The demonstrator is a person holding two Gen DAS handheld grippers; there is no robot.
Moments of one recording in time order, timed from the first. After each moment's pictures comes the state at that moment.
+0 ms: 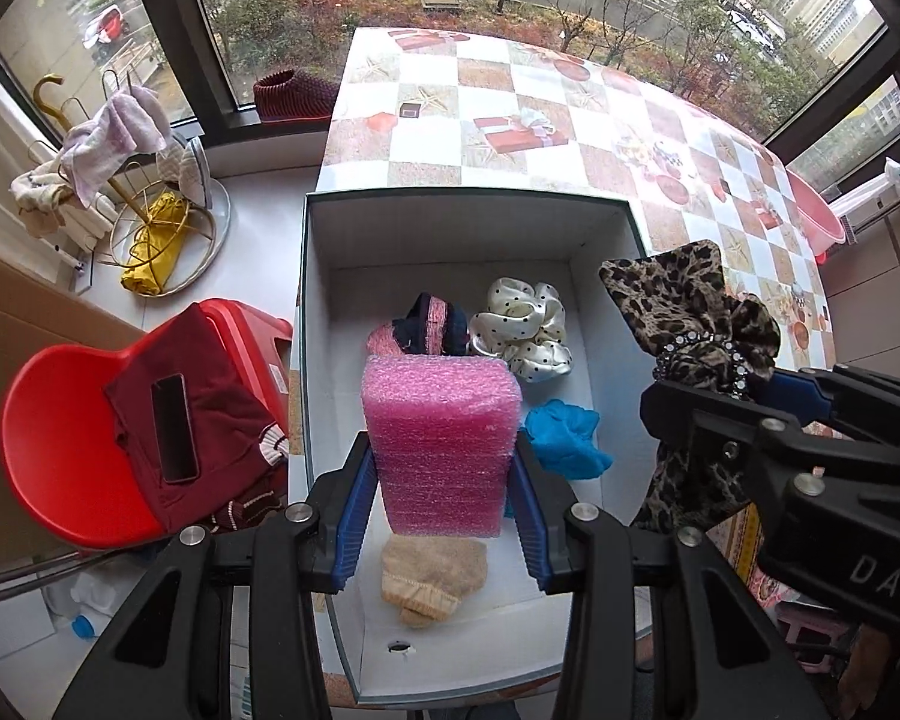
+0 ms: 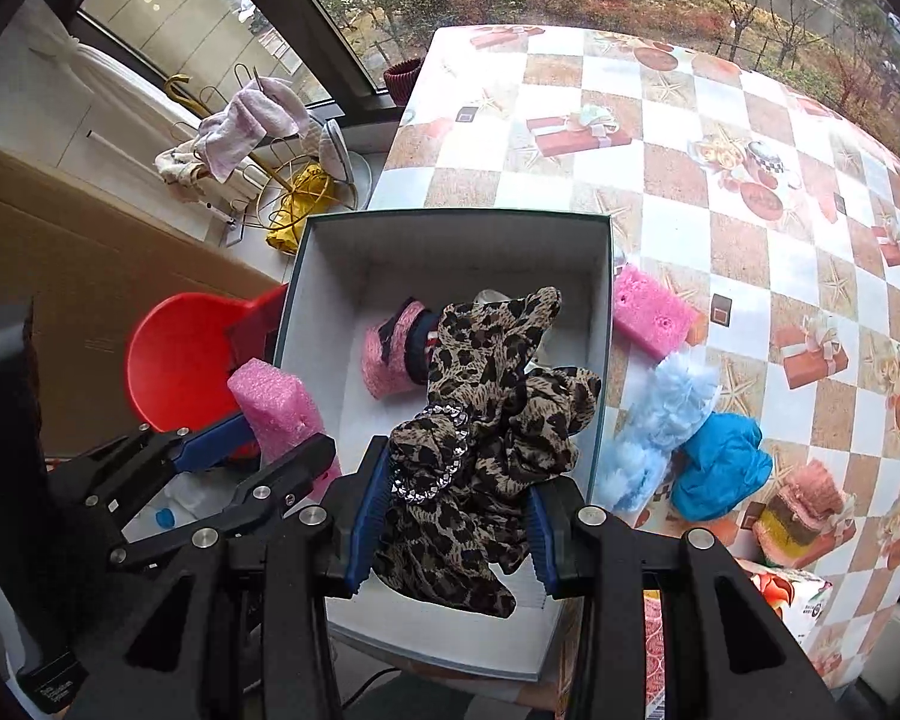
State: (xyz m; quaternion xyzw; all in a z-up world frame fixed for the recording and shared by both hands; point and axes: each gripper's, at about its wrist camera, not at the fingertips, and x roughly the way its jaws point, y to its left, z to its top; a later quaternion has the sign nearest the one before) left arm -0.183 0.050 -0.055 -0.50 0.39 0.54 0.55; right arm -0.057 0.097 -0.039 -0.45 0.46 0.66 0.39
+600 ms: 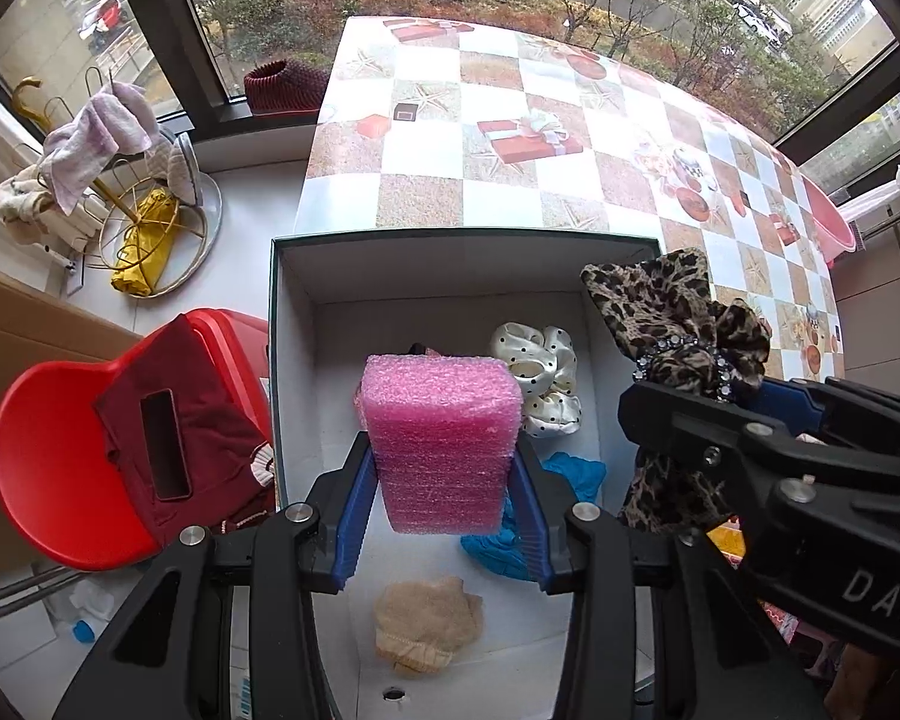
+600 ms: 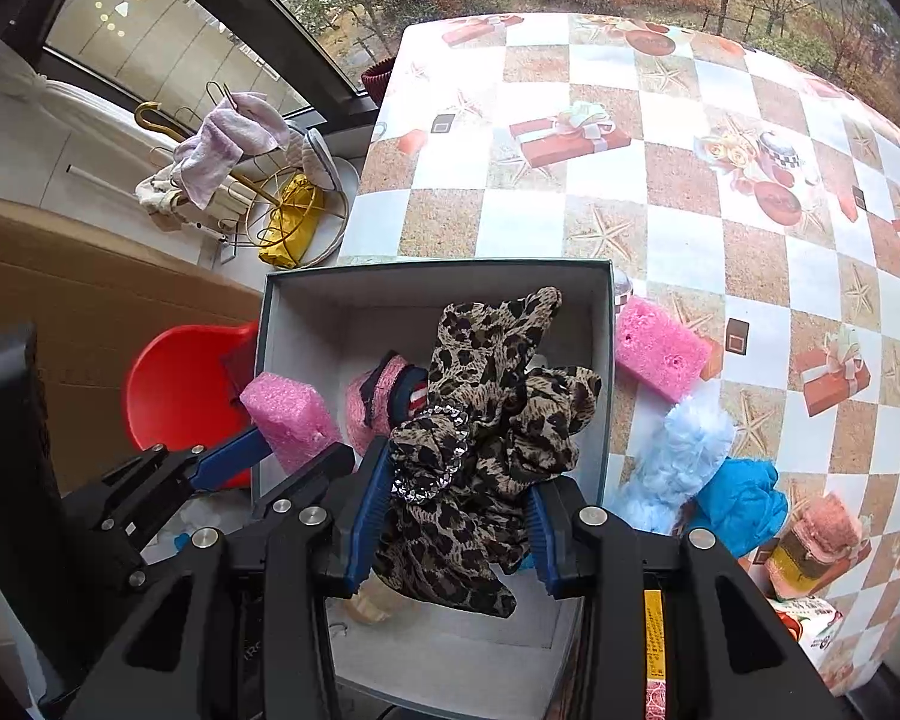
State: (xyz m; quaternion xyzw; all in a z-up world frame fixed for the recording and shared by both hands) left arm -0.182 0.095 -0.074 -0.51 0.40 0.53 0.54; right arm -0.058 0.142 -0.060 -0.44 0.50 0.64 0.39
